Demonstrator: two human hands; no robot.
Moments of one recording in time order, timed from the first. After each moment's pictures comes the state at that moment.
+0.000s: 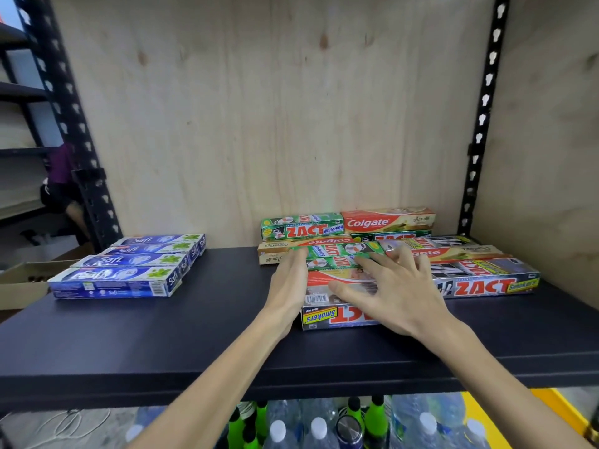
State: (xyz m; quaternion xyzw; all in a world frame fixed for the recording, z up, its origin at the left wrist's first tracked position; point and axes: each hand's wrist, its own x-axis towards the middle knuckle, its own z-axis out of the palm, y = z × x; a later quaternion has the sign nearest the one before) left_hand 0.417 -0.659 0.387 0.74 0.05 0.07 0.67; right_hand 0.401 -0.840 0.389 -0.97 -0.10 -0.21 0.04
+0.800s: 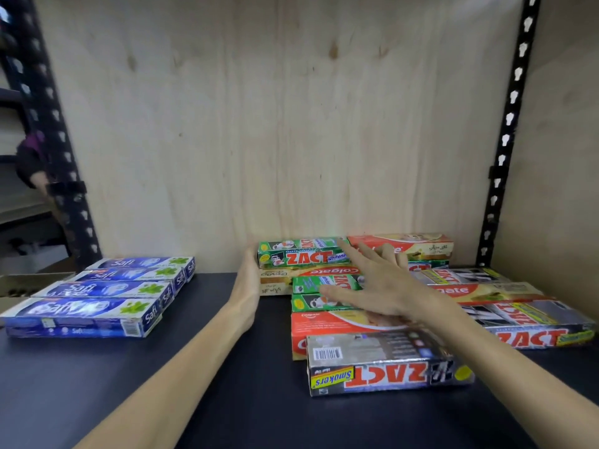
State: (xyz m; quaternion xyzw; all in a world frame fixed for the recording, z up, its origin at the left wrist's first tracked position) left_hand 0.515 -0.595 0.396 0.70 0.06 0.13 0.70; right_hand 0.502 -0.823 0.428 -0.98 -0.16 -0.06 0.08
